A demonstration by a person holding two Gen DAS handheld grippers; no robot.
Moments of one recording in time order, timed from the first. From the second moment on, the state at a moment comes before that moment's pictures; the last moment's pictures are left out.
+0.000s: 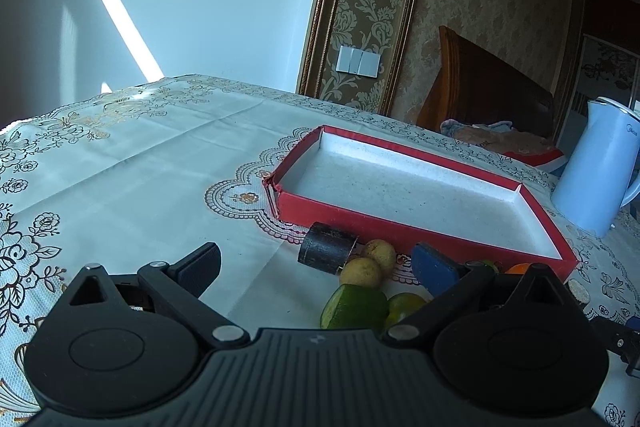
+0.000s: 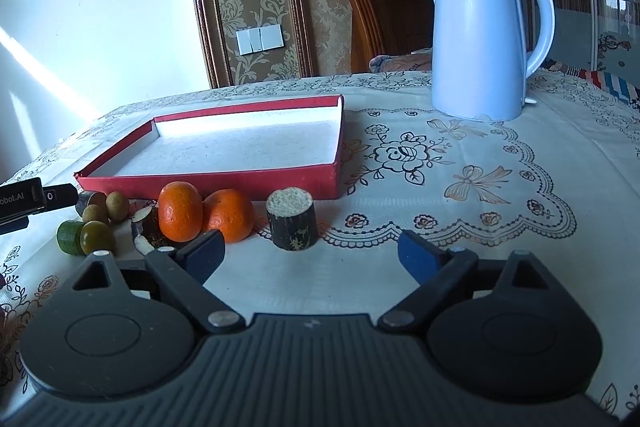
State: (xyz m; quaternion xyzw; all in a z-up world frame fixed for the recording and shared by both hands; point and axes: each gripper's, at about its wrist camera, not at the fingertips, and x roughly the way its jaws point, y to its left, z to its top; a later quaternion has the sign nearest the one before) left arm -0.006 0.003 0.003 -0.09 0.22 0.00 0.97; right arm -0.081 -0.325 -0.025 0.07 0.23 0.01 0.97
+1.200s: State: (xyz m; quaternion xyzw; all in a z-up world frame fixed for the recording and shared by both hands) left arm -0.003 0.004 0.001 -0.09 0.23 0.00 0.97; right arm -0.087 -0.331 -0.023 0.08 0.20 0.01 0.98
